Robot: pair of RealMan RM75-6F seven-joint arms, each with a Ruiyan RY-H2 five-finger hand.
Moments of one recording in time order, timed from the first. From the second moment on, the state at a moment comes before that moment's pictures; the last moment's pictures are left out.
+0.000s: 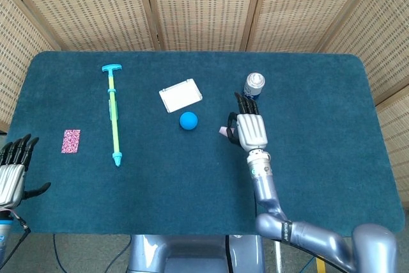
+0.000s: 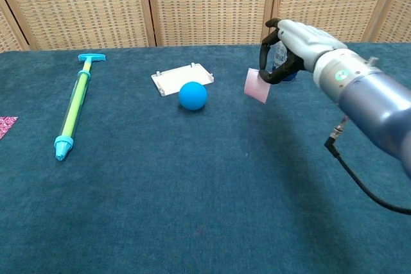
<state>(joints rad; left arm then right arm) -0.12 -1.20 -0.07 -1.55 1.42 1.44 0.09 0.70 -1.83 0.46 -1.37 -1.02 1.14 -0.47</state>
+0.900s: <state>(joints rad) -0.12 -1.22 -0.04 -1.56 1.49 1.48 0.15 0.31 -1.23 0.22 -2.10 -1.22 0.98 0.19</state>
